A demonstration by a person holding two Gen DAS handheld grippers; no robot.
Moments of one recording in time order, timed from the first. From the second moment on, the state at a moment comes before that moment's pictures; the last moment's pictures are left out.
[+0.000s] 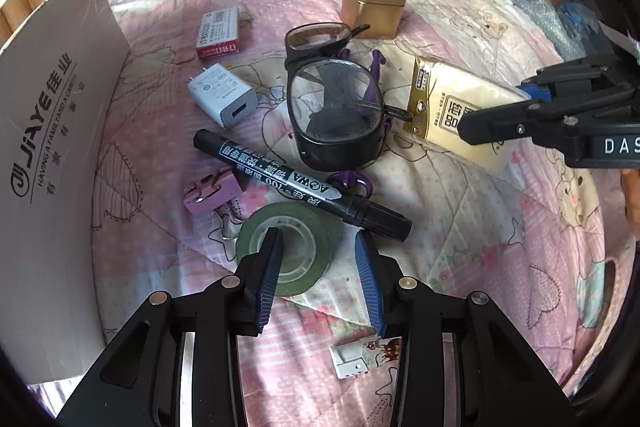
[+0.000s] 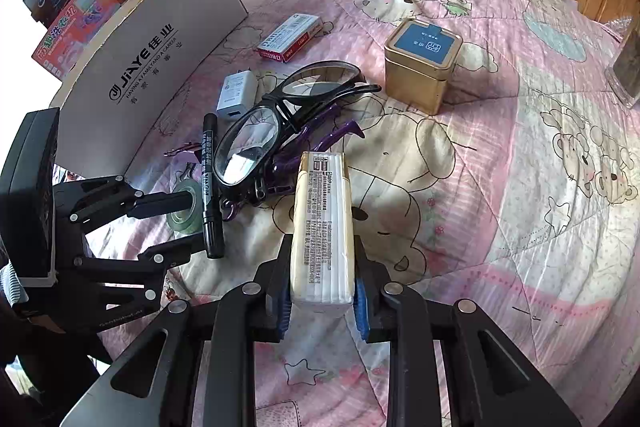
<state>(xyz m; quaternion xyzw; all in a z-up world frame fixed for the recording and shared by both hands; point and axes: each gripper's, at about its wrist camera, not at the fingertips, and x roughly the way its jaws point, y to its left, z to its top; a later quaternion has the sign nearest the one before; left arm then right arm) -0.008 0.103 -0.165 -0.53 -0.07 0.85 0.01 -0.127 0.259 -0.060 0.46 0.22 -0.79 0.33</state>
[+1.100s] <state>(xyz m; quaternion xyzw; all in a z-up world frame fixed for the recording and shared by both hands) 0.007 0.066 -0.064 -0.40 -0.14 0.91 -0.05 -0.065 0.229 -0.012 0.40 0.20 -0.80 0.39</state>
